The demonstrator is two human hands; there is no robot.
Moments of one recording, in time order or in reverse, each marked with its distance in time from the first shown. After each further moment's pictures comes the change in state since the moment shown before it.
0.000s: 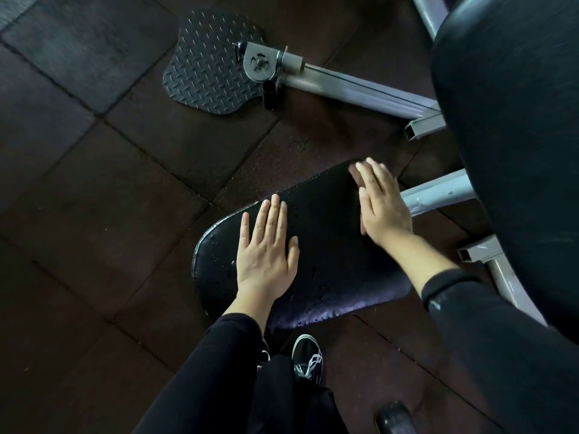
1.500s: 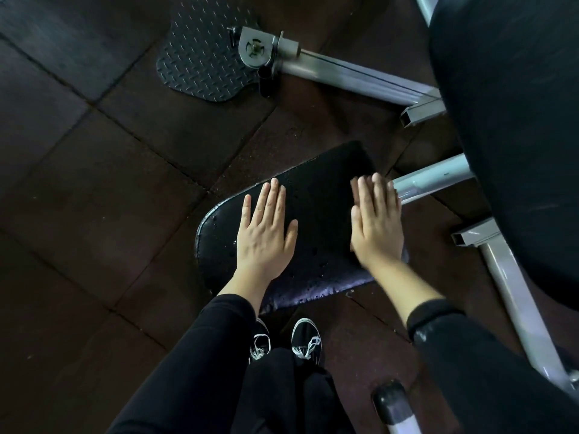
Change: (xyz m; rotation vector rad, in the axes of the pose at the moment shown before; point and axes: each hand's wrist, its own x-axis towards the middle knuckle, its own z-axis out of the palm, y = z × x) left_hand -0.002 -0.006 -0.007 -0.059 -0.038 0.059; right_hand -0.072 -0.027 0.013 -0.108 0.046 0.138
